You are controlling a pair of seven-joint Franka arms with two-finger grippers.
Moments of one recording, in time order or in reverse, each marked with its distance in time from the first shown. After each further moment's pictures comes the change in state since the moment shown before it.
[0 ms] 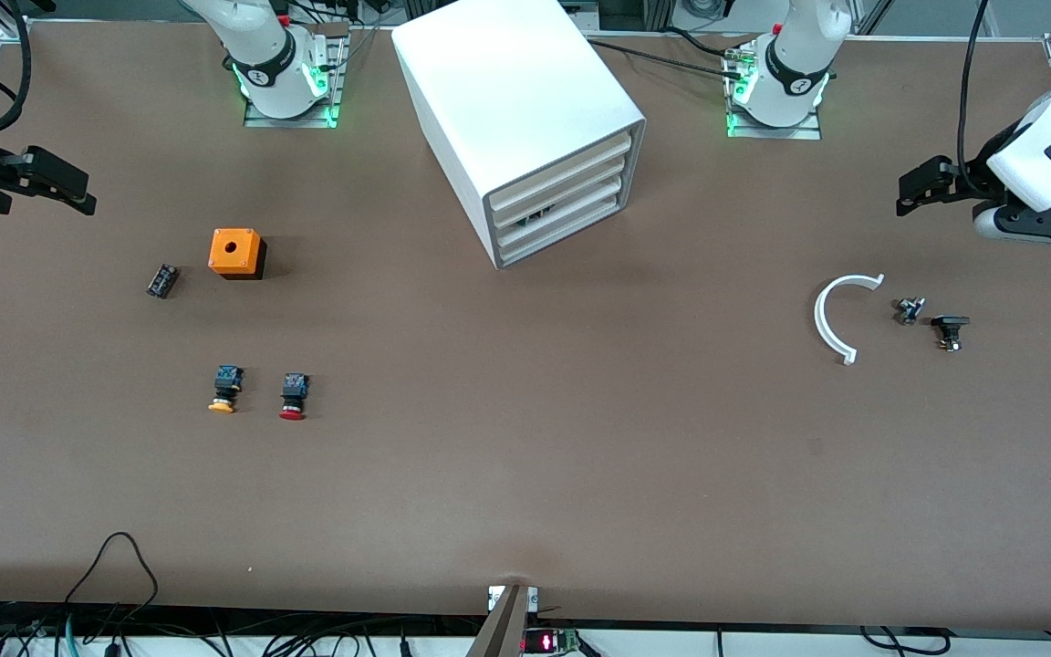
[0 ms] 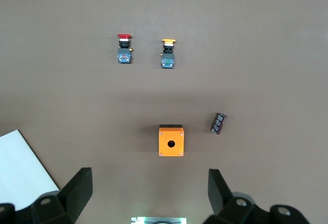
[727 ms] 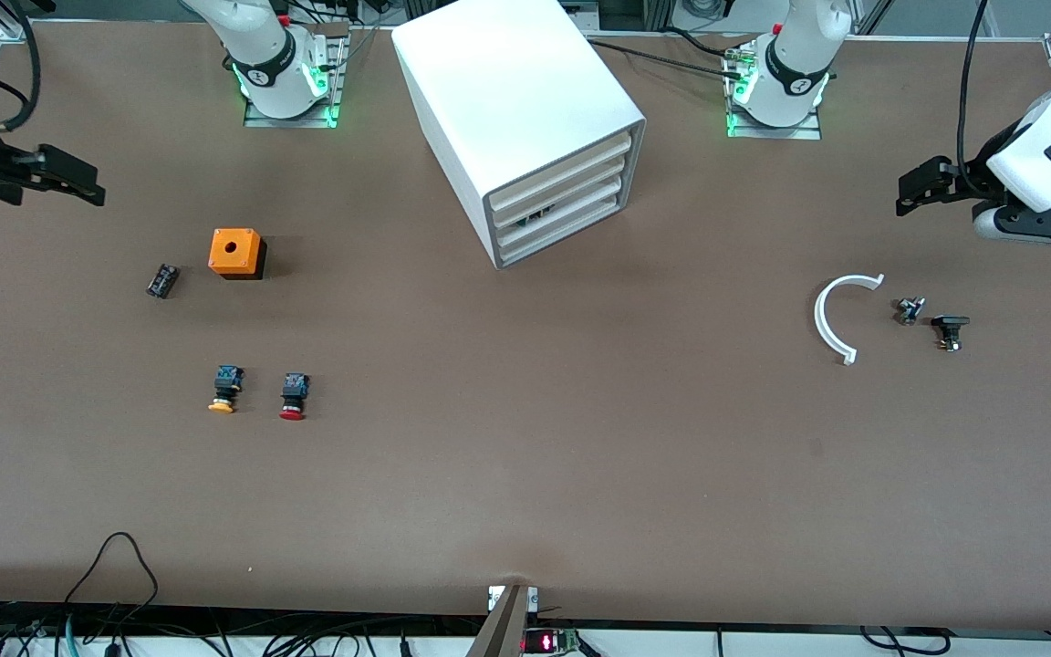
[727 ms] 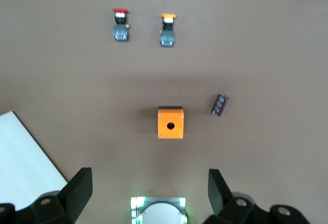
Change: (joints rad) left arm 0.000 0.002 0.000 0.000 0.000 -0.017 -0.005; right arm 0.000 0.027 -0.003 -0.013 0.001 -0.075 -0.006
